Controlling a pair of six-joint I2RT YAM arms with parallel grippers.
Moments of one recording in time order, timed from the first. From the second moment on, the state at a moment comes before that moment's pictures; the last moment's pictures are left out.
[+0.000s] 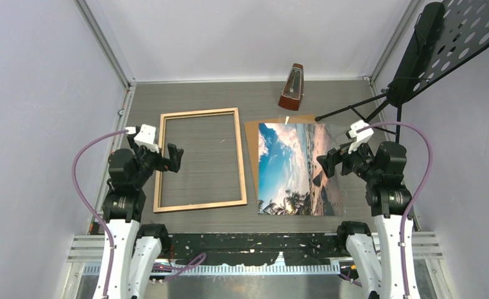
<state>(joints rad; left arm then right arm) 0.02 0.57 0.67 -0.34 0.32 0.07 -0.13 0.58 0.78 -0.58 -0.59 -0.22</state>
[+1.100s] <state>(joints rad) -0.58 1.32 1.01 -0.30 0.33 -0.06 -0.23 0.84 0.65 -0.59 -0.30 -0.56</state>
